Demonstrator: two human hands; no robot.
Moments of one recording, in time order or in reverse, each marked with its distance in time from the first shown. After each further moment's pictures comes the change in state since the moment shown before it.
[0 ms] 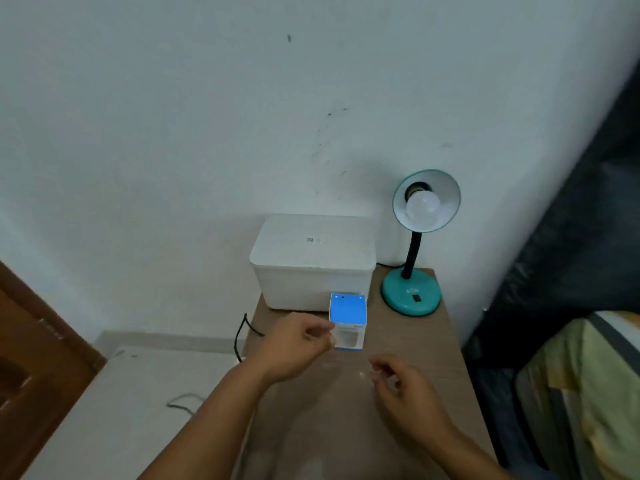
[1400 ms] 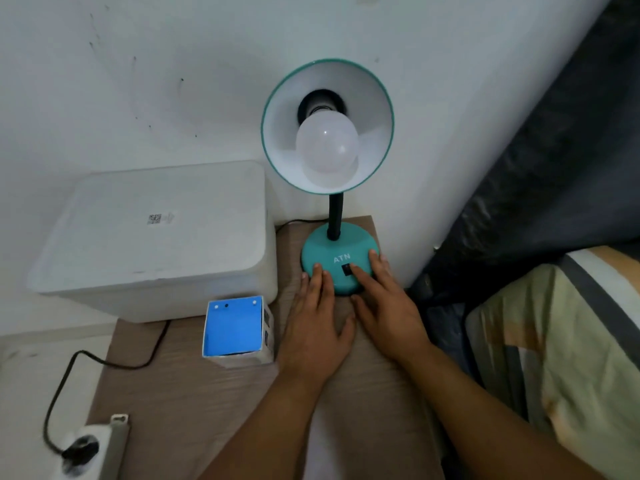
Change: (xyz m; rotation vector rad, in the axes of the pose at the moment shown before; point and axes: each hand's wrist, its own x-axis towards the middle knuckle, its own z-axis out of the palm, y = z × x) left_hand 0.169 0.007 0.218 0.450 0.133 0.149; right_hand 0.136 0.162 -0.061 -0.232 0.142 -0.073
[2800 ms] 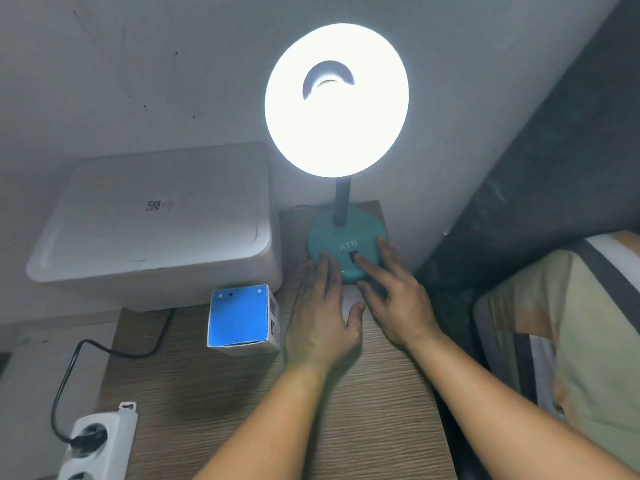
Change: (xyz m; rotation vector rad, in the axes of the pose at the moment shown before) left_hand -0.001 0.008 -0.011 0.004 0.003 -0.014; right_hand -0.001 -0.006 -0.003 0.088 0.017 0.032
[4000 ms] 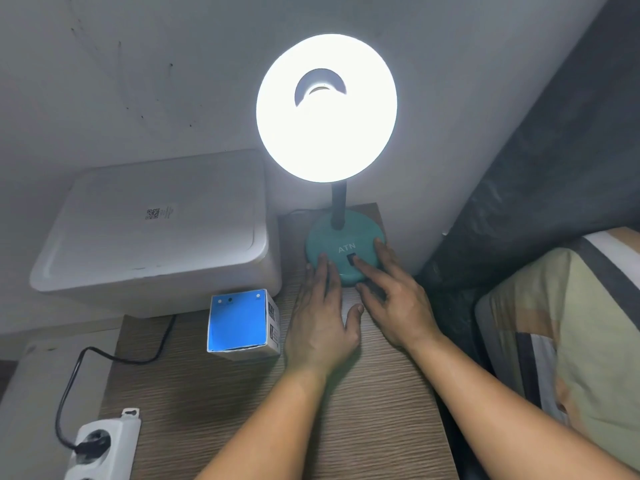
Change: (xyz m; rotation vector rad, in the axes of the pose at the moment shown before) left_hand 0.001 -0.005 0.010 -0.024 -0.038 0.009; right_hand 0.000 0.003 0.002 -0.001 -0.006 0.011
